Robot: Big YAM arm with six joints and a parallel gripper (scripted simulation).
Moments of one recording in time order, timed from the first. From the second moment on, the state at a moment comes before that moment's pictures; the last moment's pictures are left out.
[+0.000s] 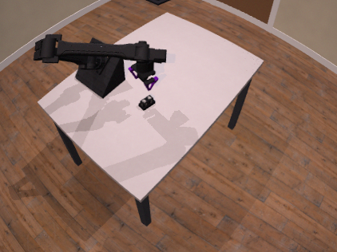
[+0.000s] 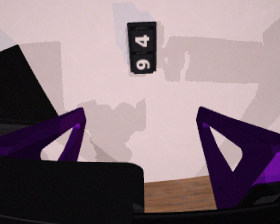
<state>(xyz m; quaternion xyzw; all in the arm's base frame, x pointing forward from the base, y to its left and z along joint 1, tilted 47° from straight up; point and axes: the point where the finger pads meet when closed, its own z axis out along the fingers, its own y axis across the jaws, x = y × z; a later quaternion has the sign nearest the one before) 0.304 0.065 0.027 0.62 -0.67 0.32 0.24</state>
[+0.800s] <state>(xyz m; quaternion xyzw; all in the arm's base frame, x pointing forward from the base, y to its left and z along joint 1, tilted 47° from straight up) 0.312 0.048 0.011 0.63 -0.67 0.33 0.22</state>
